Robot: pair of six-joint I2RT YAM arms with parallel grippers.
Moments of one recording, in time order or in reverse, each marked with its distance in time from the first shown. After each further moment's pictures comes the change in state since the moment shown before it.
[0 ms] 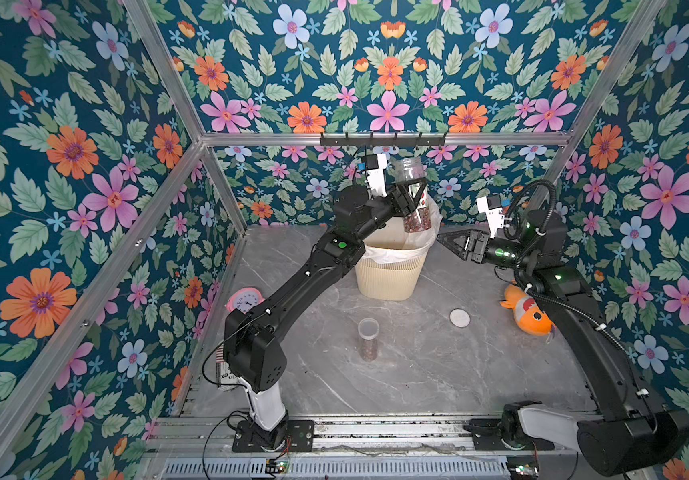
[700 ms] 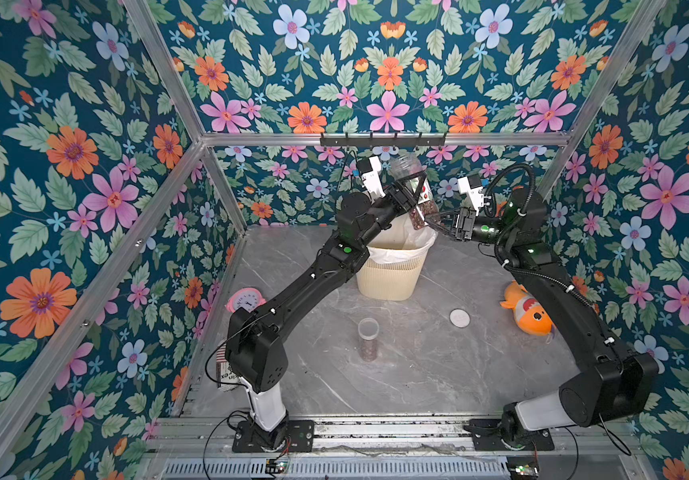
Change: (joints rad) left arm -0.004 0.011 -0.072 0.153 -0.031 -0.262; right arm 0.015 0.214 0.127 0.261 -0.202 0.189
